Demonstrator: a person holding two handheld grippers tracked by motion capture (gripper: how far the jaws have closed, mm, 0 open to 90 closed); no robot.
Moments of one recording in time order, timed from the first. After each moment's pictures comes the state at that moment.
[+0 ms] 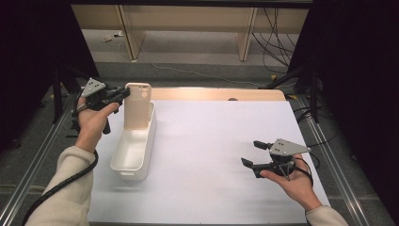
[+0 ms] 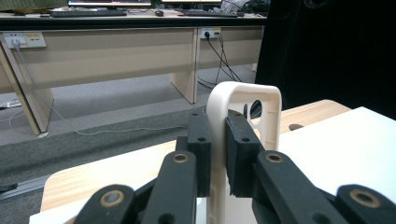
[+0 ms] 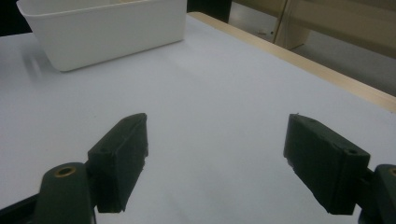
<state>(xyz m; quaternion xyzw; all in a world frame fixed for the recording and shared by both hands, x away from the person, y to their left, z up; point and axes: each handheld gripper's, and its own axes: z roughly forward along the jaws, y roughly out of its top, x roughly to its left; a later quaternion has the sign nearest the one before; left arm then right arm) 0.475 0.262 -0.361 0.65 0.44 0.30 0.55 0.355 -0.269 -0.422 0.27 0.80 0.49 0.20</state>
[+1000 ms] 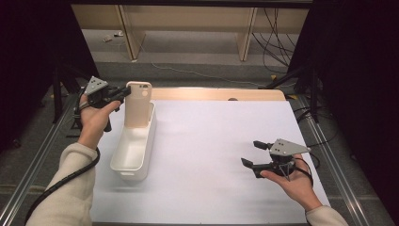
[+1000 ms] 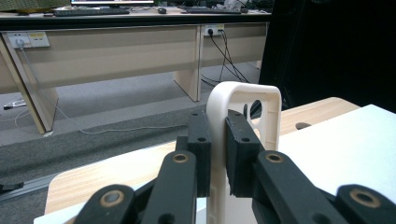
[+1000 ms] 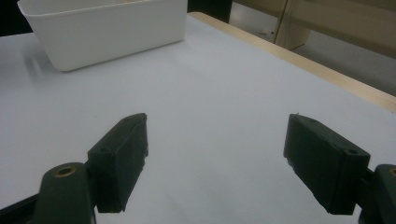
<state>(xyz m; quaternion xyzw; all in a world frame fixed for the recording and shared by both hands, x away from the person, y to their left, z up) 0.485 0.260 -0.362 0.65 0.44 0.30 0.54 0.354 -0.269 -0.422 0.27 0.80 0.49 0.20</state>
